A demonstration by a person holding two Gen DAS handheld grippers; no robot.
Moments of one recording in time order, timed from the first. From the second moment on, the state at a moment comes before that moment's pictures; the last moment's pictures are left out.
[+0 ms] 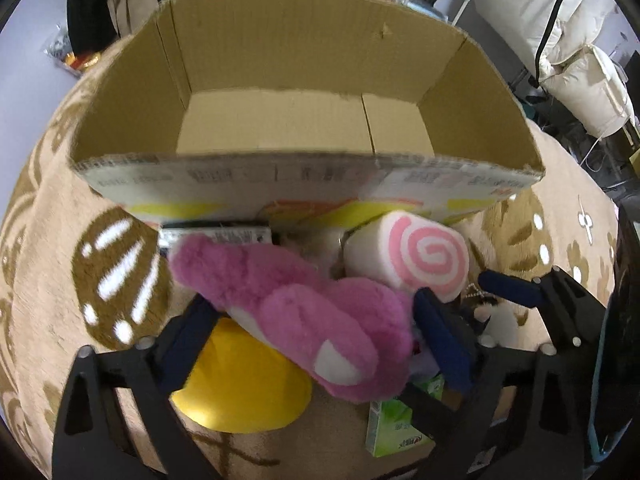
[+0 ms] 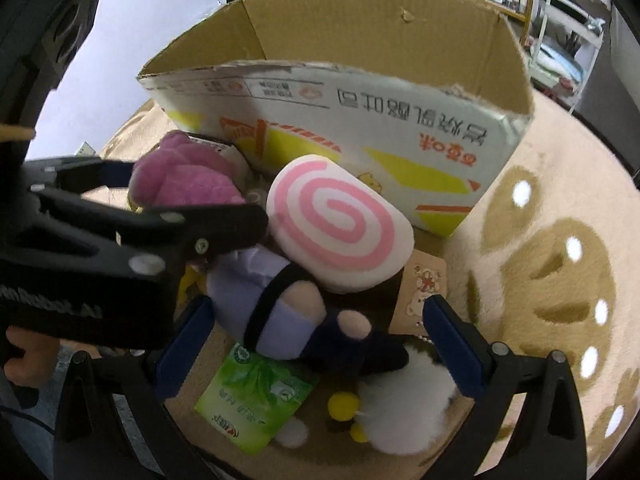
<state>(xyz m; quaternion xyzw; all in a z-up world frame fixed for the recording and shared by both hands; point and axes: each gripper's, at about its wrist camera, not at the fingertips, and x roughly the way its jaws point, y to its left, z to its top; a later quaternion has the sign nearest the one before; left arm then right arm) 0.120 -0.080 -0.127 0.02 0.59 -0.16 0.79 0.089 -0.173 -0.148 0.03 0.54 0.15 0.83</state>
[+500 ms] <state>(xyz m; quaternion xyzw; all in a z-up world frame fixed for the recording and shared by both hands) 0.106 -0.071 -0.119 0.02 0.57 -0.15 0.81 0.101 -0.182 -0.160 0.09 0.56 0.19 0.80</state>
